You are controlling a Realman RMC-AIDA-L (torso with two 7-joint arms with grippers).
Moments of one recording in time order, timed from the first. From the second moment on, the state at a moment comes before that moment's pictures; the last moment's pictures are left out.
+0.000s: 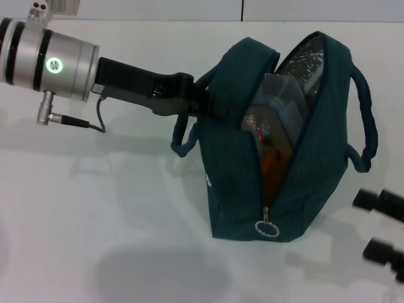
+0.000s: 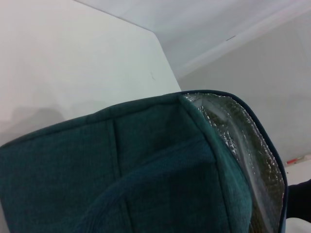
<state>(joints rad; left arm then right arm) -0.77 -2.03 0.79 0.77 2.08 1.75 -2.50 0.28 1.91 -1.47 -0.29 -1.04 -1.92 1.12</state>
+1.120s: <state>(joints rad) -0.76 -2.04 0.79 0.77 2.08 1.74 -2.49 0.38 2.02 -1.54 -0.26 -1.18 -1.57 0.99</state>
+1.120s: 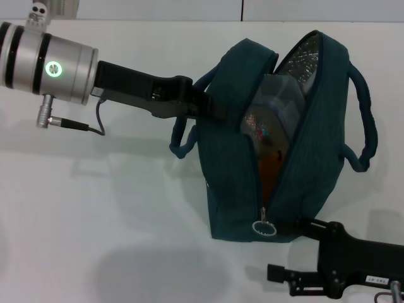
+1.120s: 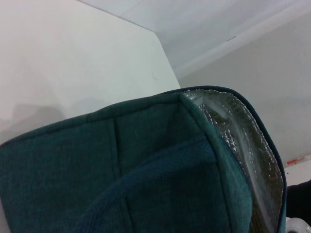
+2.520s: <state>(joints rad) -0.75 -2.04 0.80 0.77 2.08 1.75 -2.48 0.40 2.02 -1.59 -0.30 -1.12 -1.49 0.99</state>
